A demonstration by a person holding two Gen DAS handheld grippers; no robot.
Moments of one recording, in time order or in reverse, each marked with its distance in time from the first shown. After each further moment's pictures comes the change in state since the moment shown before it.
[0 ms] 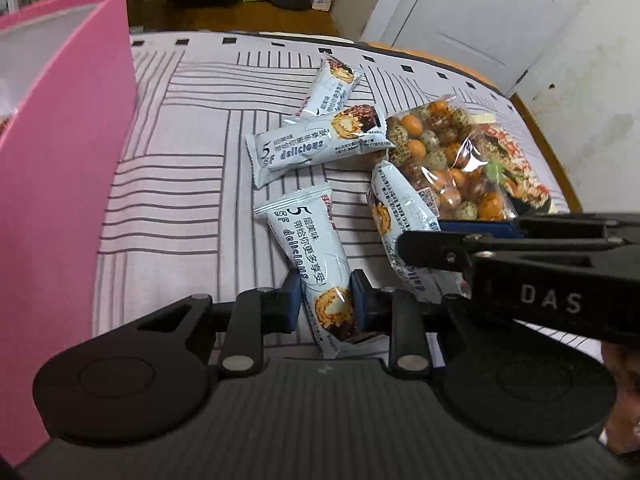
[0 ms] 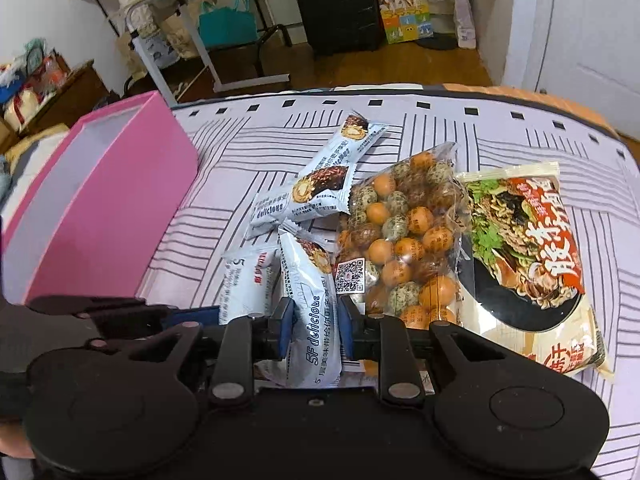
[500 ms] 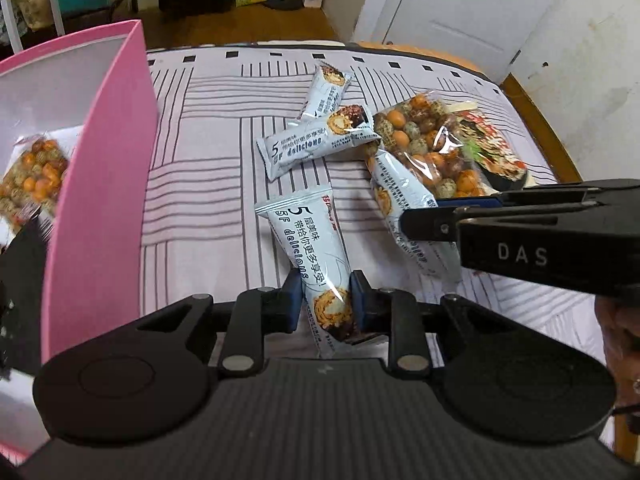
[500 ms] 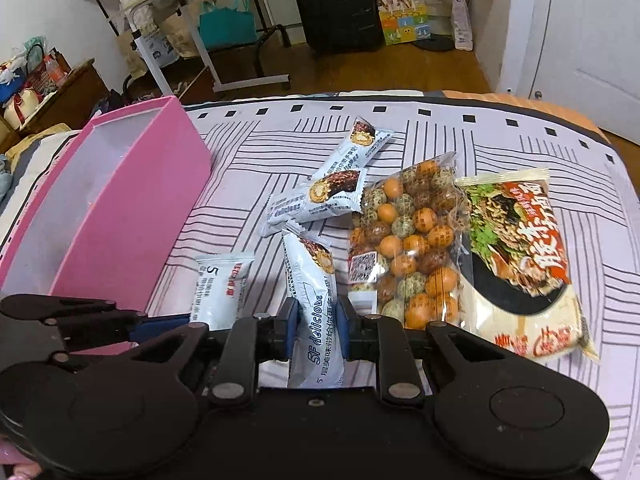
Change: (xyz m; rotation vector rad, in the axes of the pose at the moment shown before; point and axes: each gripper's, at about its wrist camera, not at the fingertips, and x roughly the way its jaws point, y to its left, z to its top) left arm -0.047 -0.001 -0.004 0.060 0.038 0.018; right arm -0.026 0.017 -0.001 0.017 0.007 -0.010
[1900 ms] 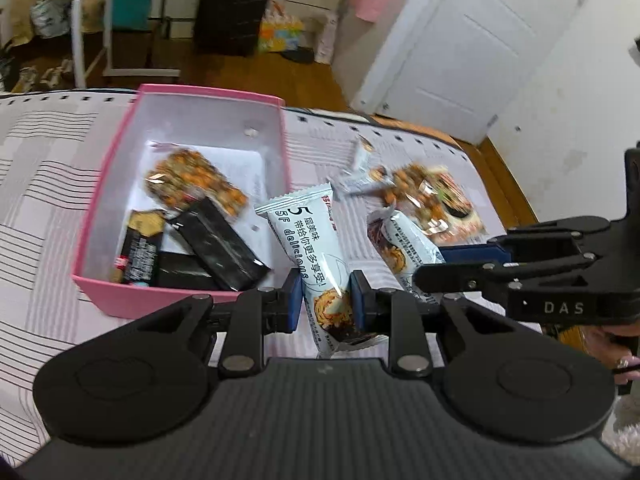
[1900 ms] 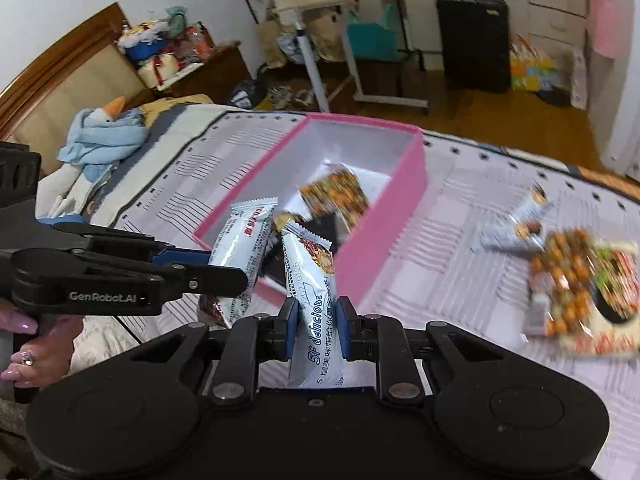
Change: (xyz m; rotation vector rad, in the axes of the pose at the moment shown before) left arm -0.212 0.109 -0.058 -0.101 -0.167 -0.071; right arm -0.111 0.153 -0.020 -0.239 -0.031 0.272
